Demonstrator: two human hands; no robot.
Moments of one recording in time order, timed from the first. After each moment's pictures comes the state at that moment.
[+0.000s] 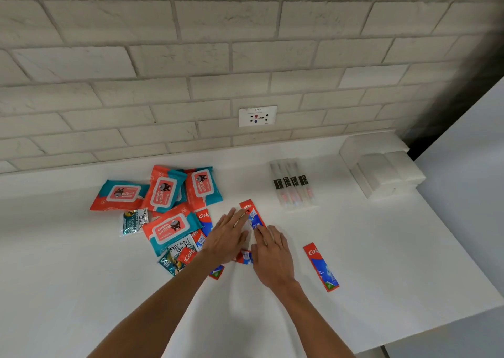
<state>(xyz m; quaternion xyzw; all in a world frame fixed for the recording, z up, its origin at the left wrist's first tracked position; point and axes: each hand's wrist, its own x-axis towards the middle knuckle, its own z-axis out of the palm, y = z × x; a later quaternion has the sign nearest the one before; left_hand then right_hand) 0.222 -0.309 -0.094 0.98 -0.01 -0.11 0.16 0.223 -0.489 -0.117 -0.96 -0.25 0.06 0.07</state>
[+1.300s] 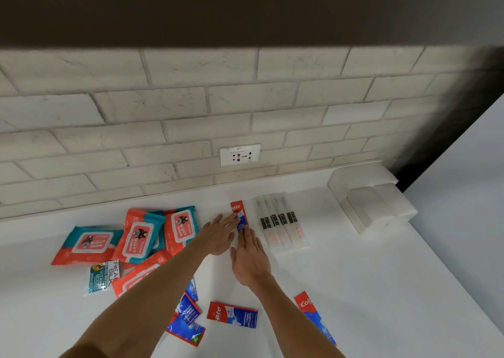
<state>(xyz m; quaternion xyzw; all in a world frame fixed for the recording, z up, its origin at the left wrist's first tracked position) 0.377 -0.268 -0.089 0.97 -0.02 -0.23 0.09 0.346 -0.434 -0.109 -0.95 -0.23 0.12 0.15</state>
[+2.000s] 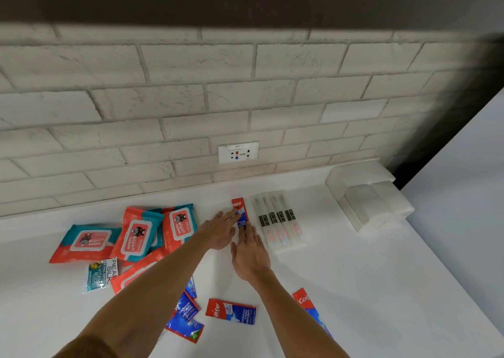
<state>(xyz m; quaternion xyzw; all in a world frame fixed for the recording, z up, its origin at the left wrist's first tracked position) 0.389 -0.269 -0.096 0.97 -0.03 -0.23 0.09 0.352 -0.436 -0.104 -0.96 -0.21 0.13 0.15</state>
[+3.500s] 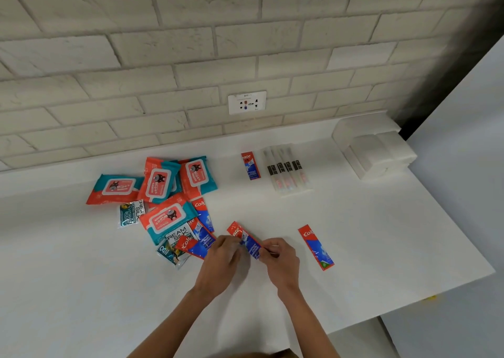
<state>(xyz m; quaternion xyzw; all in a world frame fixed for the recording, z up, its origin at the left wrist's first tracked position) 0.125 -0.345 -0.087 0.94 0.10 -0.02 0.33 0.172 -0.524 -0.095 -0.81 0.10 0.15 0.55</state>
